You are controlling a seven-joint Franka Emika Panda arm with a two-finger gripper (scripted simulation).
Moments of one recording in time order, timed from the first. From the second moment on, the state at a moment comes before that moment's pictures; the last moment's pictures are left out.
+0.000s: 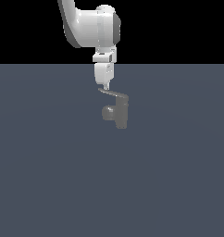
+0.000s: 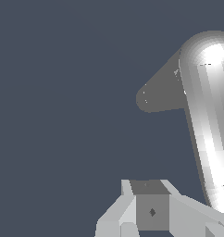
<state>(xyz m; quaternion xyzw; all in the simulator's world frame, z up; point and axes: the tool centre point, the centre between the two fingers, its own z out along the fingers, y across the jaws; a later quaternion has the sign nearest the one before) 0.165 0.026 0.175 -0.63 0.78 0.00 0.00</state>
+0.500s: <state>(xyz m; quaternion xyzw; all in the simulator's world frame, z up) 0.161 0.029 0.173 -0.63 0.78 0.00 0.00</state>
